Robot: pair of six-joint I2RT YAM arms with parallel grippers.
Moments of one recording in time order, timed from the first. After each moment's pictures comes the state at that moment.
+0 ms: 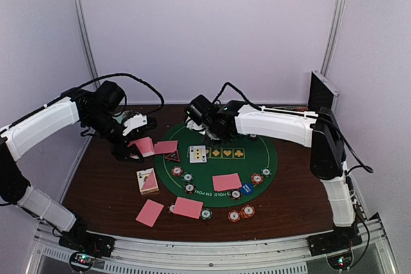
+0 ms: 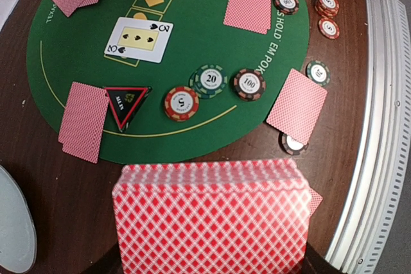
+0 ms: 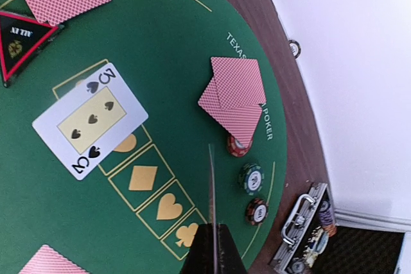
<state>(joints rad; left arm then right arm) -0.44 1.41 1.26 -1.05 0.43 0.75 0.94 2.20 1.97 -0.77 0.60 -0.31</state>
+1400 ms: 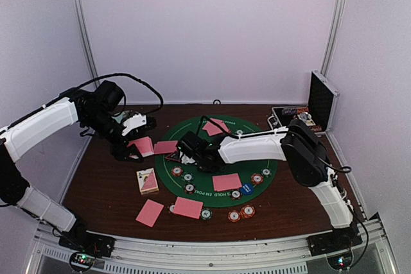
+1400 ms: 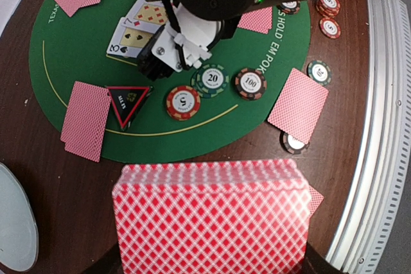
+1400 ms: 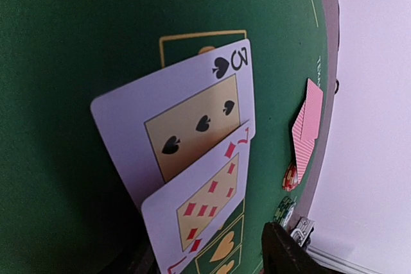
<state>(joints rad) -0.44 1.40 1.26 -1.05 0.42 0.75 1.01 2.35 1.80 -0.49 0.70 -0.62</state>
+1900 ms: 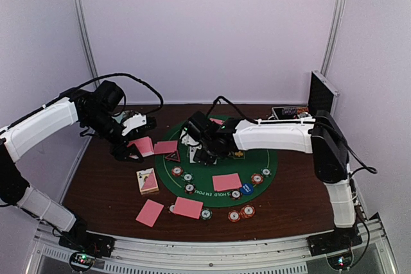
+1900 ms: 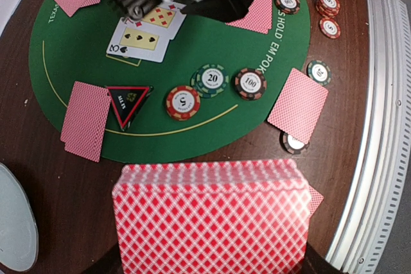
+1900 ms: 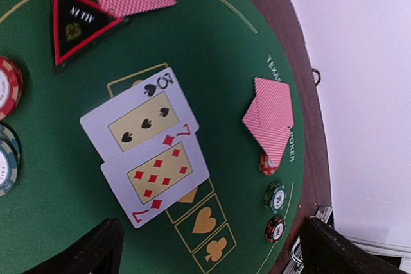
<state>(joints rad) -0.44 1.40 1.26 -1.05 0.42 0.75 1.01 2.19 1.76 -0.54 0.60 -0.44</state>
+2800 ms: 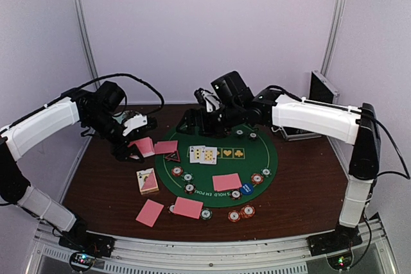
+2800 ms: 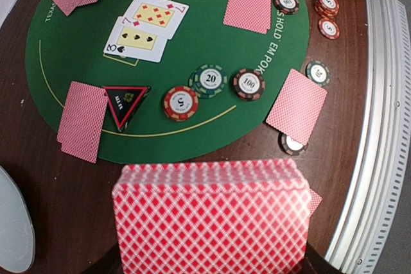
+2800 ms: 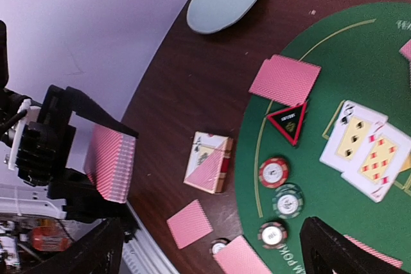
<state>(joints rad) -0.44 1.41 1.26 -1.05 0.43 0.74 0.90 1.86 1.68 -0.45 -0.23 0.61</state>
